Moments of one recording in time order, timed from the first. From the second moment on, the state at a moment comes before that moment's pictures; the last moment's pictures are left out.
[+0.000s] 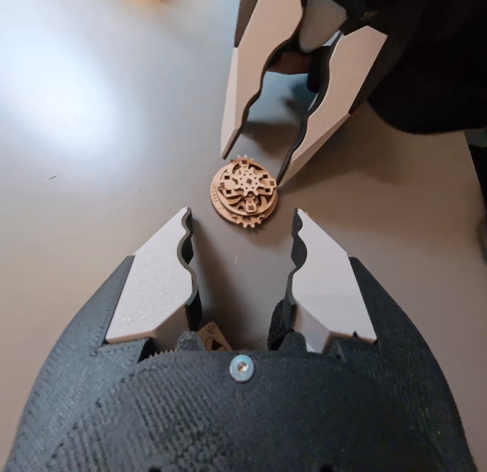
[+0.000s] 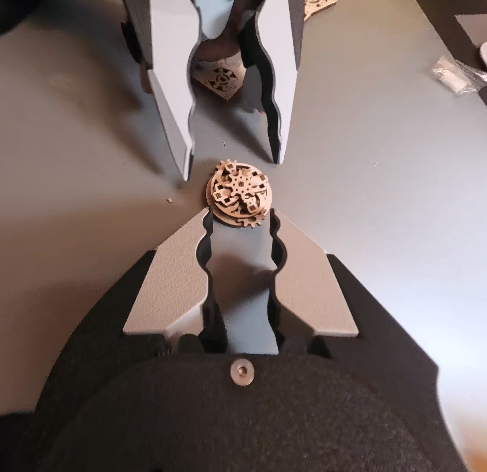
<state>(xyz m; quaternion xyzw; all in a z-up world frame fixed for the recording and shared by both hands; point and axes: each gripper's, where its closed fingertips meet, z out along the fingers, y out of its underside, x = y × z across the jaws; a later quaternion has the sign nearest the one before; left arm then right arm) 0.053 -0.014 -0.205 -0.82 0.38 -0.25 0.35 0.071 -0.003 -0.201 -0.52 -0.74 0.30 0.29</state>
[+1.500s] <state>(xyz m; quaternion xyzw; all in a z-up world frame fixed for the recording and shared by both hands) 0.070 -0.006 -0.213 -0.81 0.41 -0.20 0.36 0.079 -0.011 -0.199 -0.59 -0.70 0.32 0.22</state>
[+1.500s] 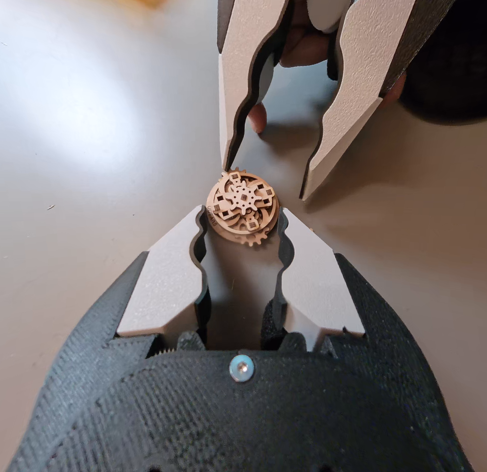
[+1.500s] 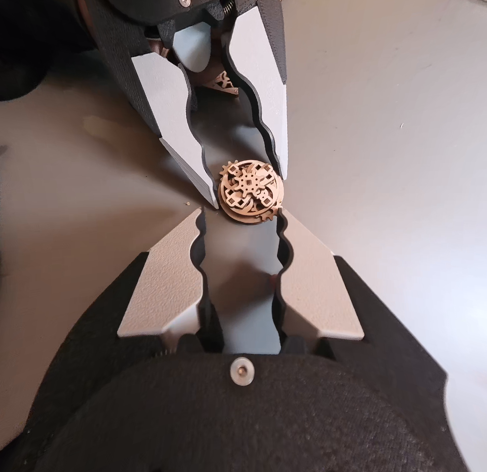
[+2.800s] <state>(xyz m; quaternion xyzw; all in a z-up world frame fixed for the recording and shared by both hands) 0.071 -0.004 -0.213 -0.82 0.40 -0.20 0.36 0.081 -0.011 -0.205 -0.57 -0.74 0.27 0.23</state>
